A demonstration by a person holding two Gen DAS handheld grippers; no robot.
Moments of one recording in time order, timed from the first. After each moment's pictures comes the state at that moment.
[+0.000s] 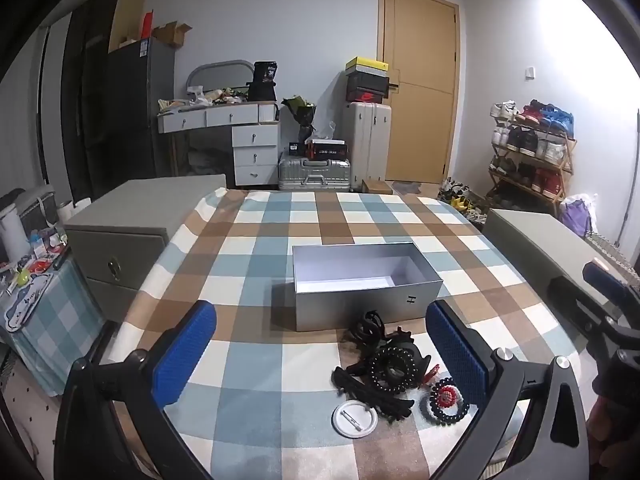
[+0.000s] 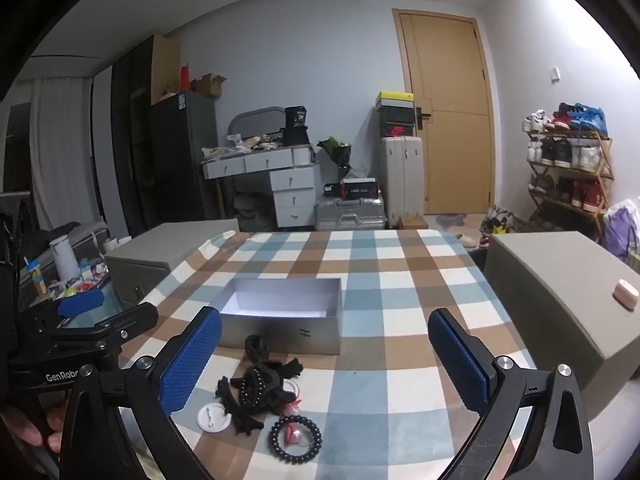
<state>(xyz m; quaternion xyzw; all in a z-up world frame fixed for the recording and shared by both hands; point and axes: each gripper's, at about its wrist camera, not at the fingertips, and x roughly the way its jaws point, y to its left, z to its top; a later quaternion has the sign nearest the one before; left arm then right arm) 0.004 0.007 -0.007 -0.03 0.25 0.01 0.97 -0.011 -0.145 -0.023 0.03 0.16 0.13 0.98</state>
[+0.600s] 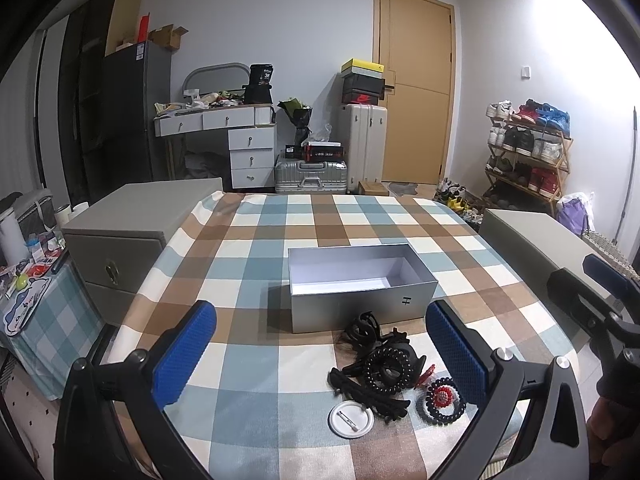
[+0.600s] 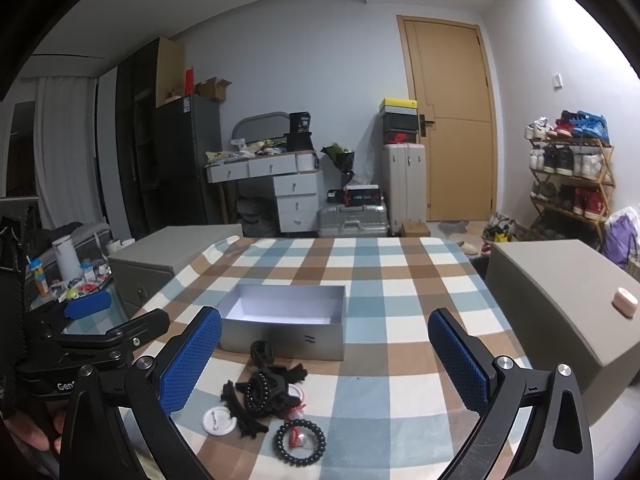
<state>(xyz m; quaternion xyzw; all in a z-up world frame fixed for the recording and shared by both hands) 0.002 0.006 -0.004 -0.02 0.24 0.00 0.97 -0.015 -0.140 -0.018 0.02 0.15 0.13 0.98</state>
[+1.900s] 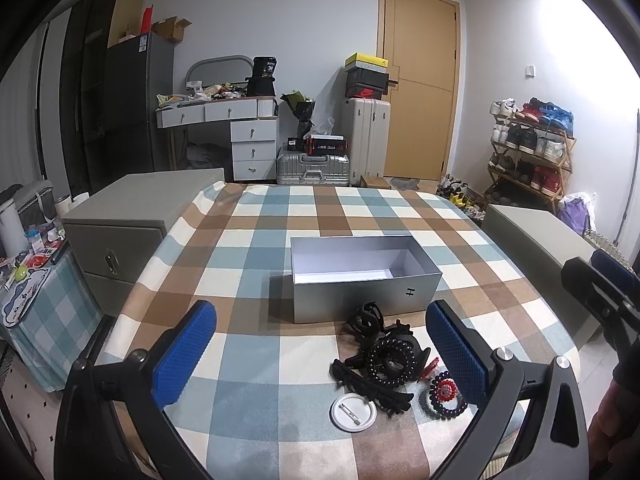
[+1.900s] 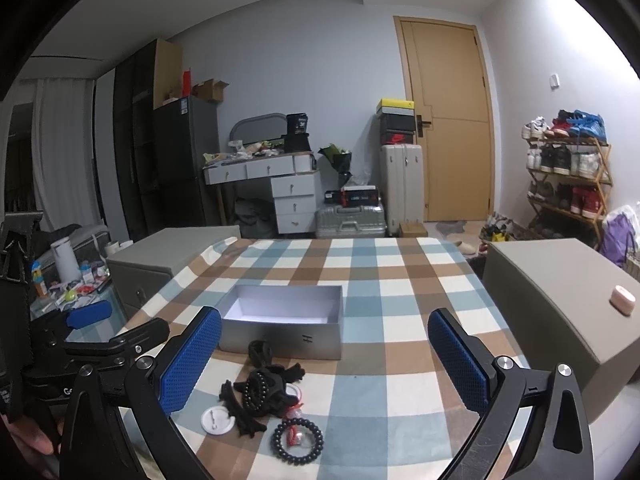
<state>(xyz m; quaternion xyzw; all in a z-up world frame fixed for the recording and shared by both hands) 0.002 0.009 -0.011 -0.03 0.26 0.00 0.97 -0.018 -0.142 -0.019 0.02 0.15 0.13 0.98</state>
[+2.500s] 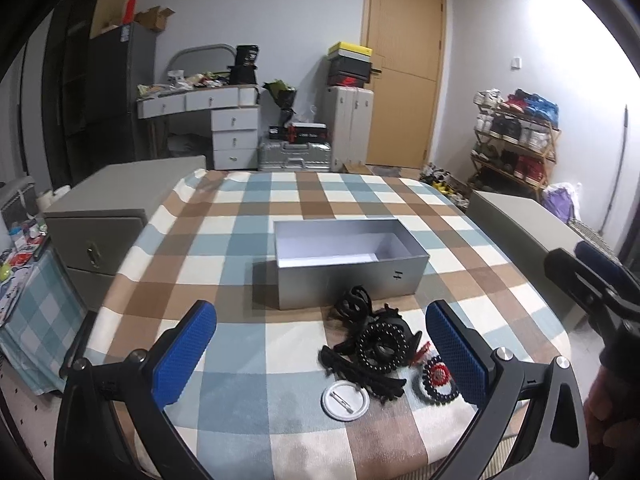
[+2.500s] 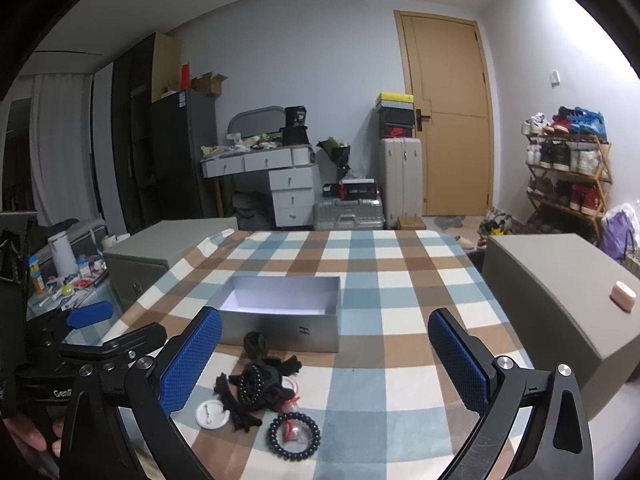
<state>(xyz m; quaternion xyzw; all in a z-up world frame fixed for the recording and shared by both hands) 0.003 0.013 -0.022 -0.04 0.28 -0.05 0.96 -0.010 -0.143 -0.032 0.02 0.16 0.13 0.98</state>
